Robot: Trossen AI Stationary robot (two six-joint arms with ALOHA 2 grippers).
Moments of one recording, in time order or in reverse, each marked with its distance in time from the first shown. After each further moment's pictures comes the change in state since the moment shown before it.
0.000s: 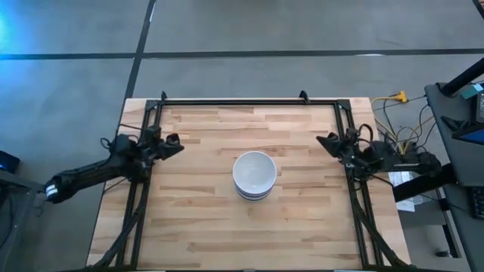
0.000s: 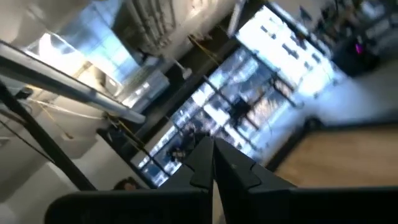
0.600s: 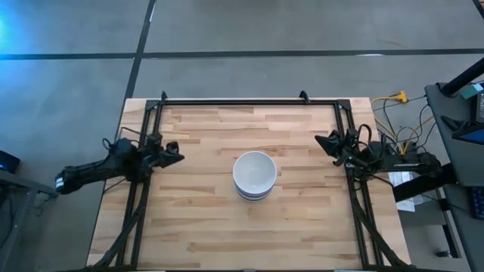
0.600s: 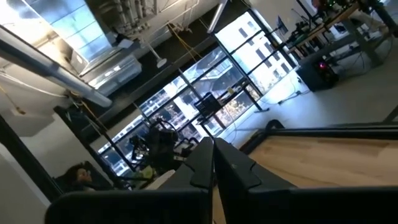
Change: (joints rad) left arm -0.203 -0.206 -0.002 -0.341 -0.137 0.078; right arm 0.000 0.002 0.001 -0.074 0.053 -0.159
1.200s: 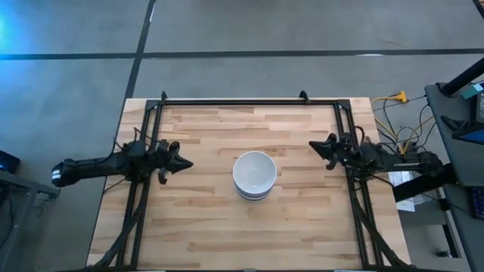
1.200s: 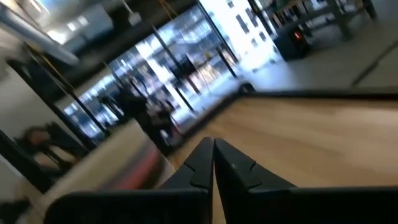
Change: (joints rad) left arm -0.090 0.103 -0.001 -0.222 -0.114 0.426; right arm 0.000 0.035 0.000 -0.160 -0.009 0.000
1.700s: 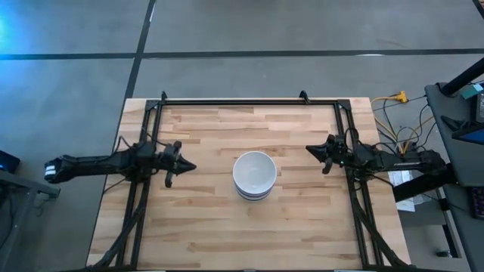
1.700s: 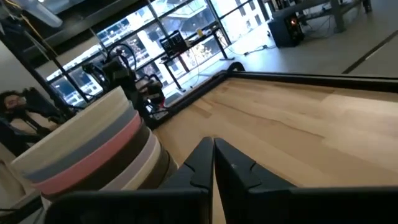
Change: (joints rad) left arm 0.000 0.165 0.000 -0.001 -0.012 0.223; right arm 0.000 0.052 0.006 -0.091 -0.027 -0.059
